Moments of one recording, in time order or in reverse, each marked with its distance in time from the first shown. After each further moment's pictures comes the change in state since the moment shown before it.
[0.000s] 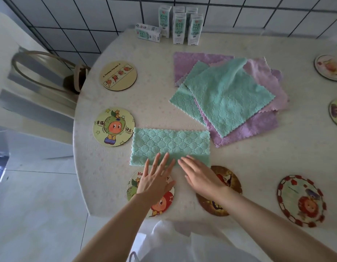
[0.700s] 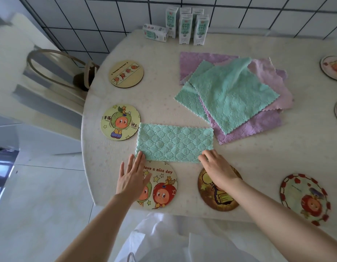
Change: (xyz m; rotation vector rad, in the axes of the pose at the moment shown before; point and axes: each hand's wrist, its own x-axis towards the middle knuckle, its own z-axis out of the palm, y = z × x) left_hand -0.045 -0.054 0.007 -0.123 0.005 -0.301; right_hand -0.009 0.024 -0.025 -0.261 -0.102 0.120
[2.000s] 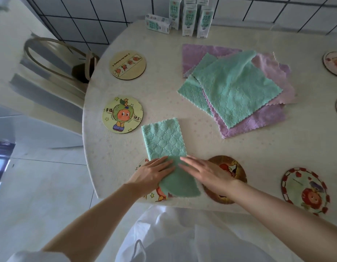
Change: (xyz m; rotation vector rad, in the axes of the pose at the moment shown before) left_hand 0.003 0.023 -0.014 -0.061 0.209 0.744; right_hand -0.019 -0.039 -0.011 0.107 -0.066 -0.371
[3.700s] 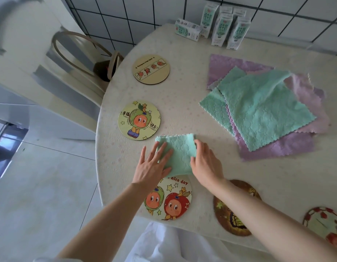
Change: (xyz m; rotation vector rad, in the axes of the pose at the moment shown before) left_hand 0.013 -0.048 -0.002 0.132 -0.103 -0.551; right_hand 0.111 0.003 -0.014 0.160 0.237 0.572
